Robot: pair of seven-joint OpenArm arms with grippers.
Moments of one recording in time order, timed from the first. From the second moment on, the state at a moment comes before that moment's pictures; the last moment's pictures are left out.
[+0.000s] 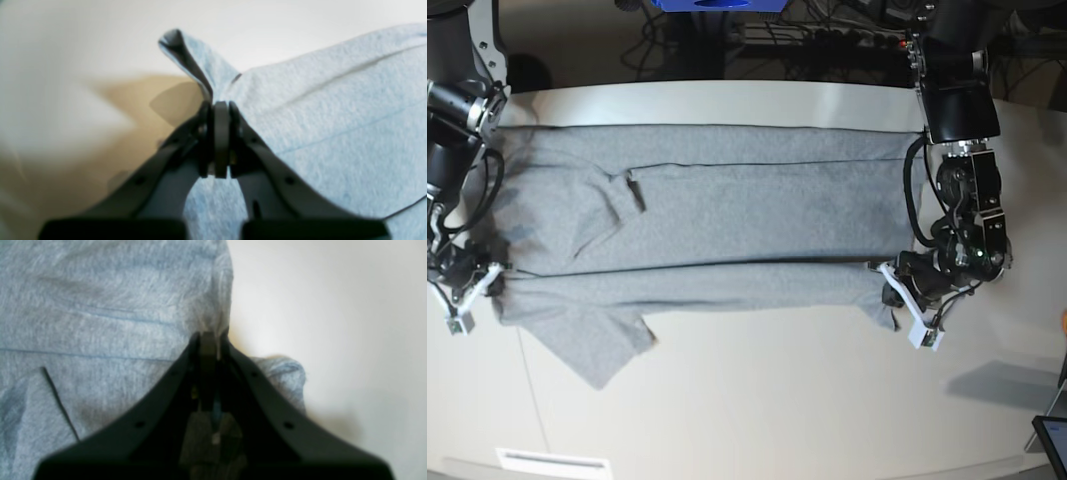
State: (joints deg) left arm -14.5 -18.8 -8.6 82.7 -22.2 -24.3 60.7; right arm 25.6 21.2 26.2 46.9 1.6 41.2 -40.3
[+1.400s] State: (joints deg) left arm -6.1 -20.5 -7.8 82.8 -22.4 -24.3 60.4; right arm 22.3 21.2 26.3 47.8 3.7 41.2 -38.4
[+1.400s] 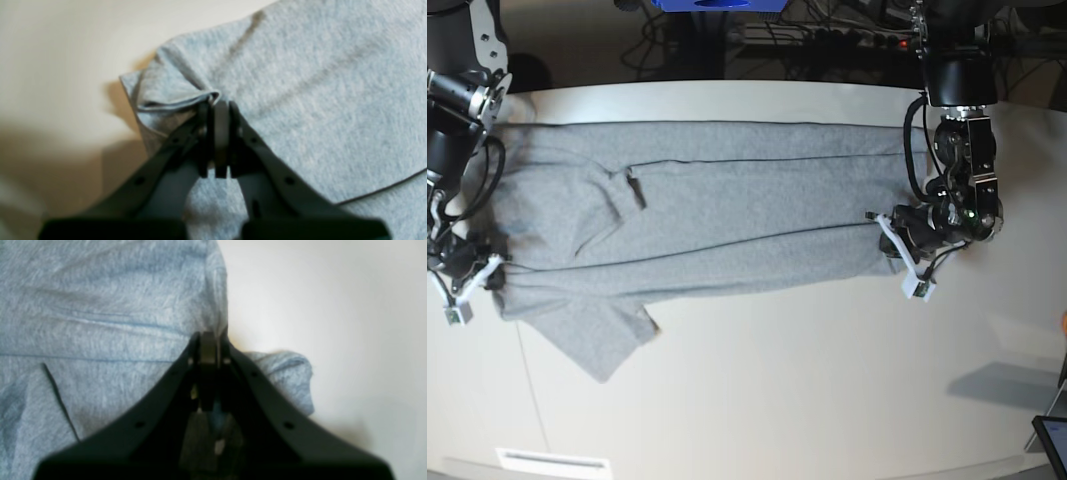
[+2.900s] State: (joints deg) left arm 1.4 -20.1 -24.2 109.2 -17.1 -24.3 68.4; right arm 26.0 18.6 15.4 68.9 2.6 41.7 -48.4
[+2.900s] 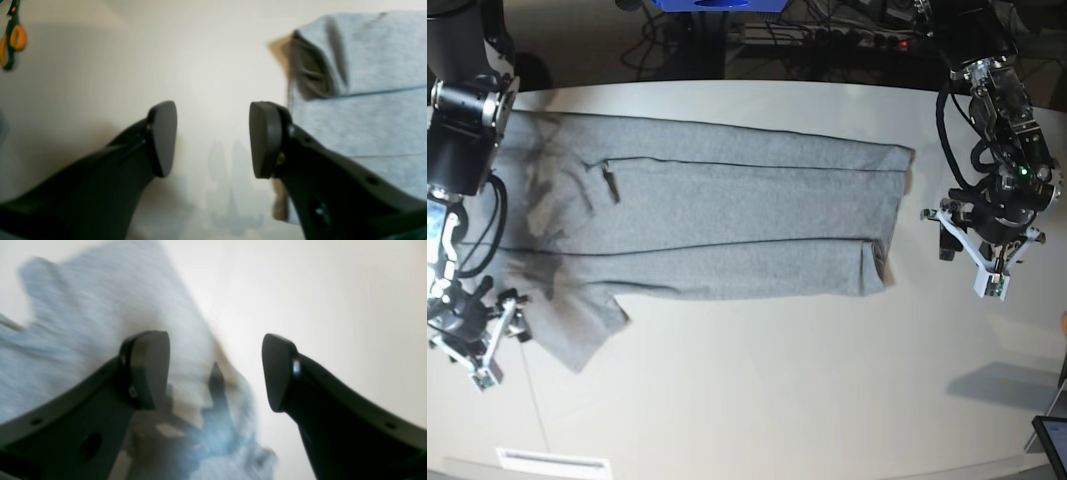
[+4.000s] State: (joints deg) left arm 4.6 -19.6 -27.0 110.4 -16.4 -24.3 68.2; right arm 43.3 15.4 4.4 22.0 -5.1 27.6 -17.9
